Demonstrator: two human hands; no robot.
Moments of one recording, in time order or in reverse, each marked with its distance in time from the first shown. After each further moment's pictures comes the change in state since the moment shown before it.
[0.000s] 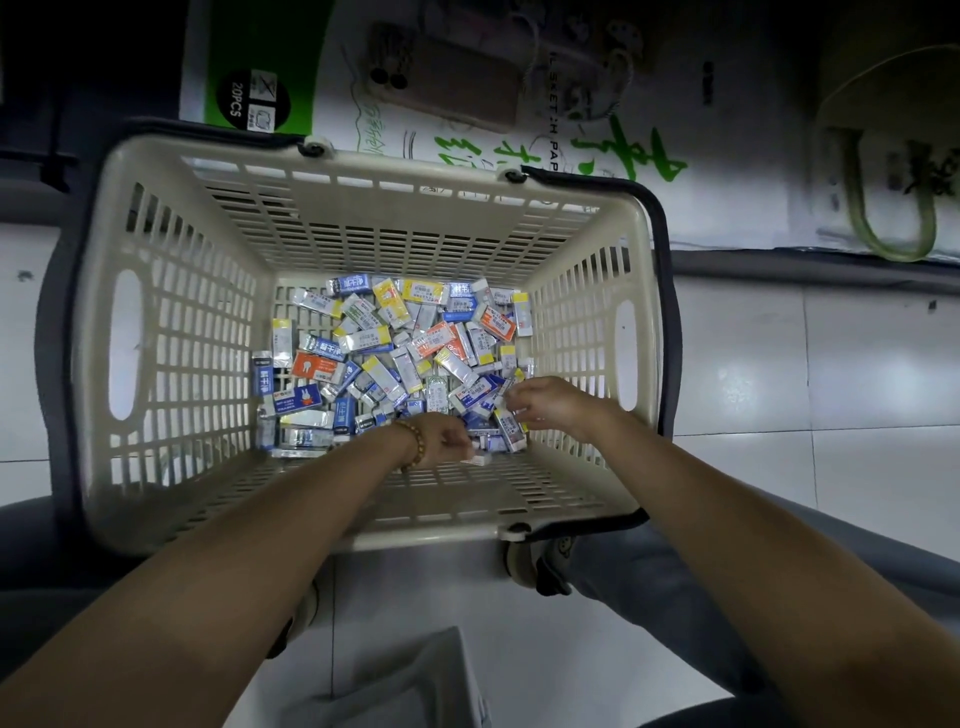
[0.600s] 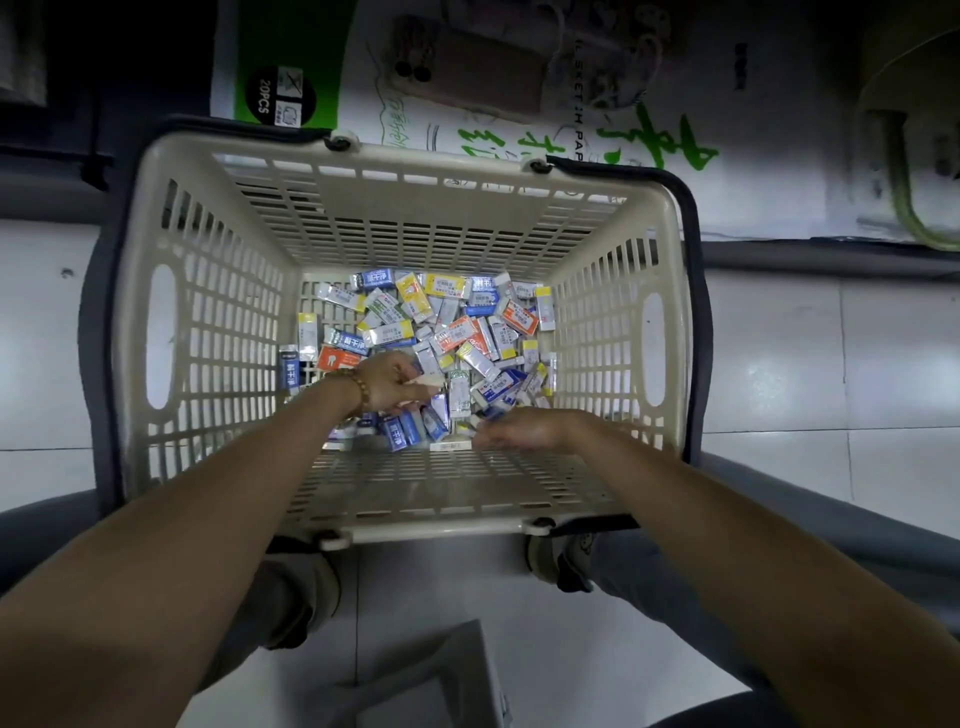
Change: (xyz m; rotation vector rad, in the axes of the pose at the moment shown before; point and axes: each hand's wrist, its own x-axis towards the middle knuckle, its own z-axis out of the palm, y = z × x) left_hand -0.031 -0.038 -0.070 -0.329 0.257 -0.056; right_hand 0.007 0.001 0.044 -0.552 -0.443 -0.031
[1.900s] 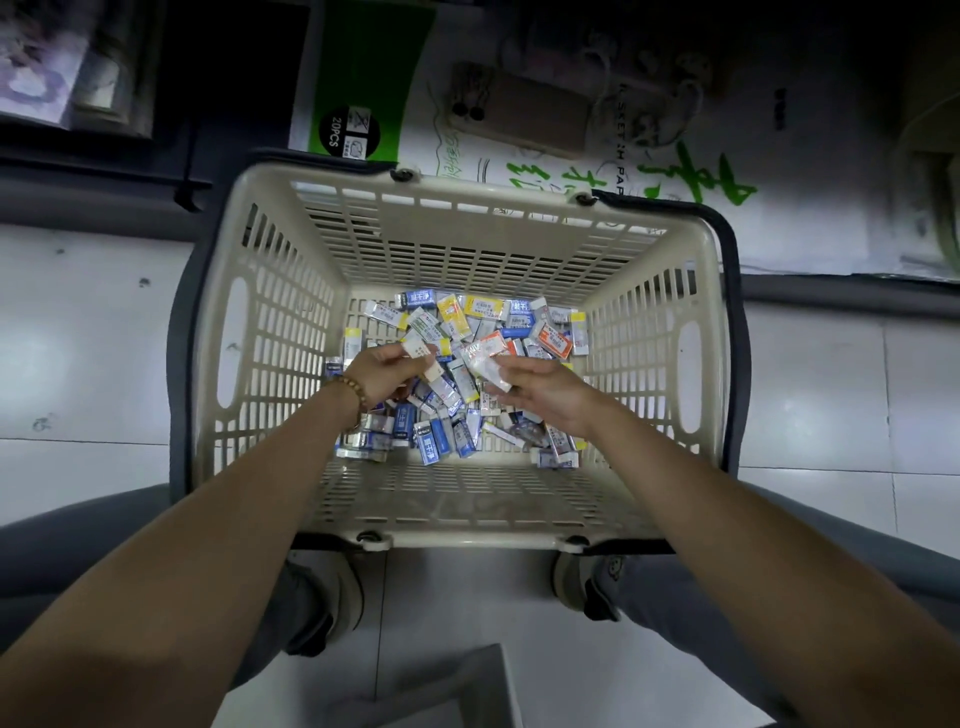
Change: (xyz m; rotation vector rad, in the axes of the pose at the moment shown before) left_hand -0.021 -0.008 -0.028 -0.463 0.301 -0.035; right_hand -0.010 -0.049 -0.019 0.914 0.281 -0.364
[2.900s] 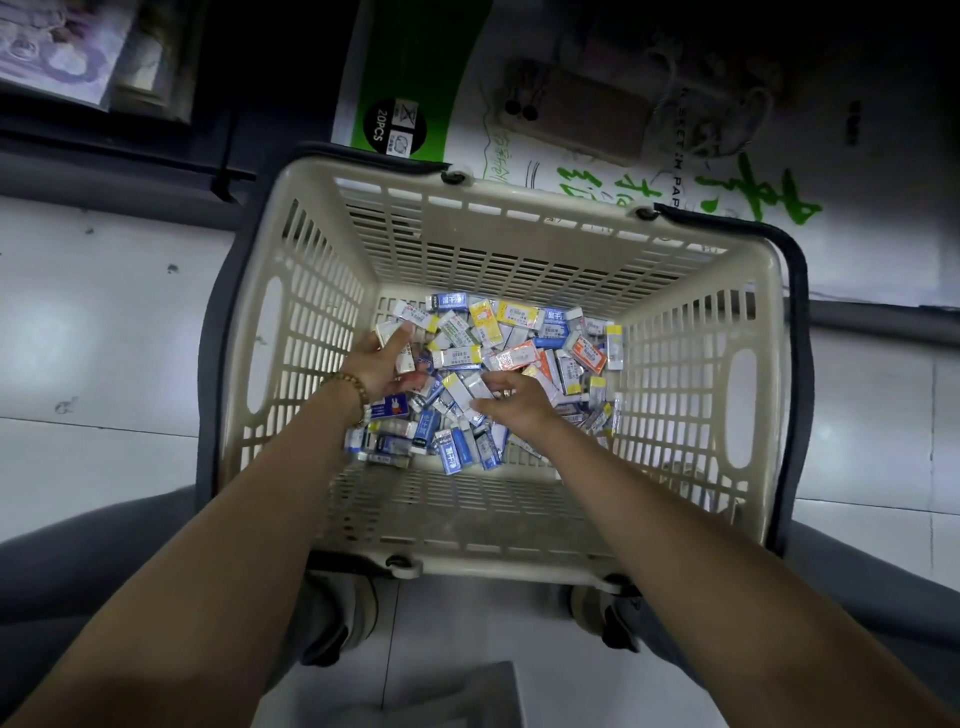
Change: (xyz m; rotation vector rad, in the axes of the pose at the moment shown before) left_hand 0.000 0.006 -0.024 -0.409 0.179 -0.045; right_hand 0.053 0.032 0.045 -0.516 0.204 -0.062
